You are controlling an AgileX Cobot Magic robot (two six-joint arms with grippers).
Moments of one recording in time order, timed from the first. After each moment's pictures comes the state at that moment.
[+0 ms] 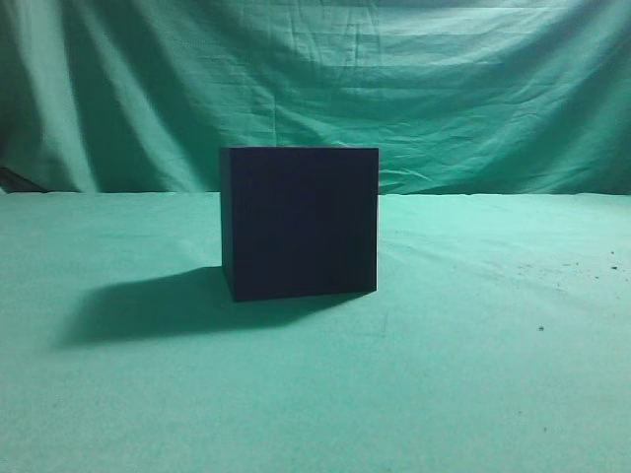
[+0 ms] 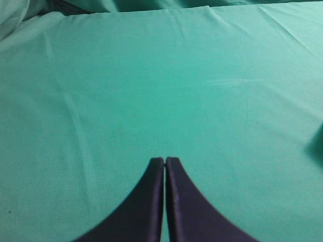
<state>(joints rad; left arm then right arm) -0.11 -0.02 0.02 0.09 0.36 -0.03 0.71 0.48 -0.78 0.00 0.98 -0.14</state>
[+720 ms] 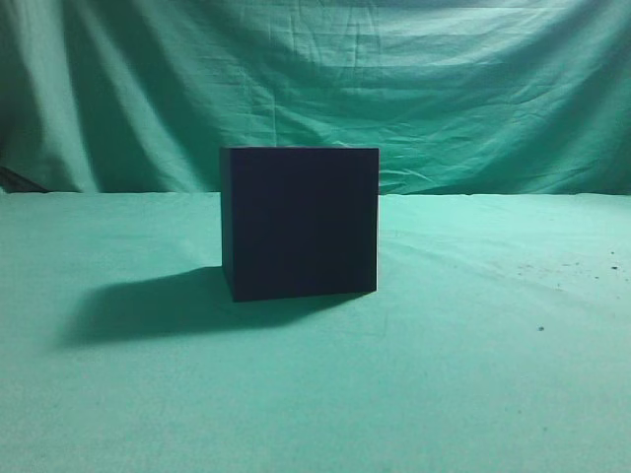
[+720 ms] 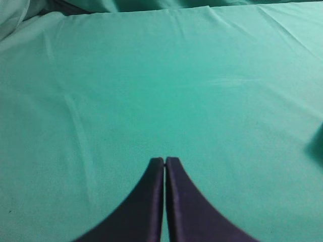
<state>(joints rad) -0.11 -0.02 0.02 0.09 0.36 -0.03 0.13 0.01 -0.14 0.04 0.40 -0.14</state>
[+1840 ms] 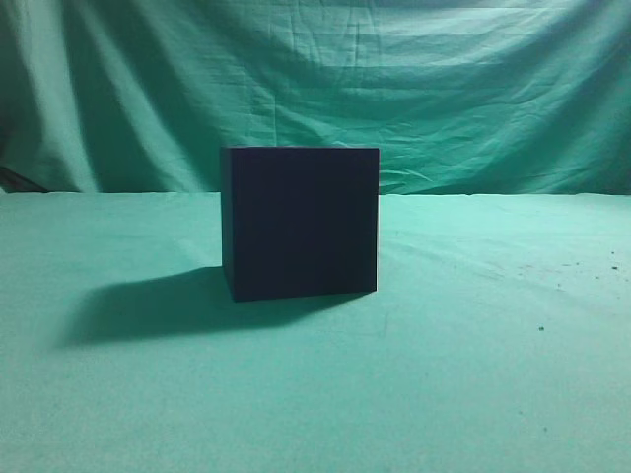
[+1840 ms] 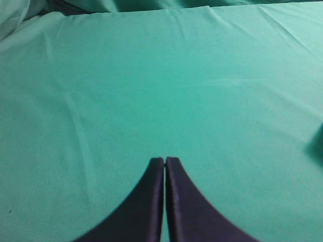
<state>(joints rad) -0.11 -0.02 0.02 0.09 0.36 -0.03 0.01 -0.01 0.03 0.07 0.39 -0.06</state>
